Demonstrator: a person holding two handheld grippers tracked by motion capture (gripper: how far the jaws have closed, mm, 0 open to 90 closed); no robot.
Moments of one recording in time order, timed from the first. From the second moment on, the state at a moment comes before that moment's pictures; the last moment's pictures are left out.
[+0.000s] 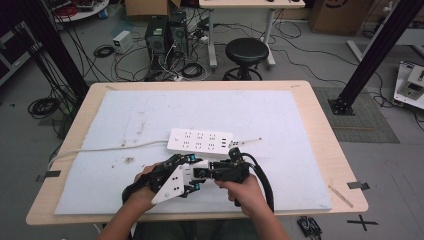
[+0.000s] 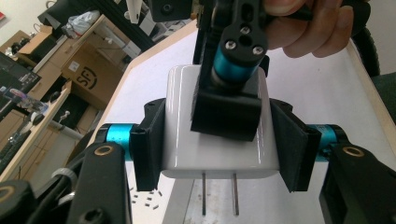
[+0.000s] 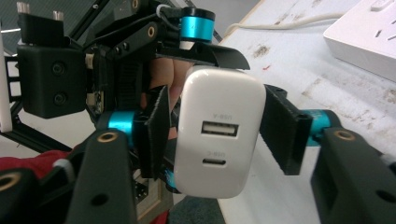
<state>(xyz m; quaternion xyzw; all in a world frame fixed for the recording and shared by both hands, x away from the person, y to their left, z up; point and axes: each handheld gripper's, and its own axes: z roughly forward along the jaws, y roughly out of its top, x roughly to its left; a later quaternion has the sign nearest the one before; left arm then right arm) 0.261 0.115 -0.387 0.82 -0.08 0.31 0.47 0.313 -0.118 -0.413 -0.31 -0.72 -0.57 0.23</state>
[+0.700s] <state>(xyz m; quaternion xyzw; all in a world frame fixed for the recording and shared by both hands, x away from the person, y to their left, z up) 0.266 0.126 -0.378 0.82 -0.03 0.31 0.48 0.318 -0.130 -0.408 -0.33 -0.72 -0.57 0.21</state>
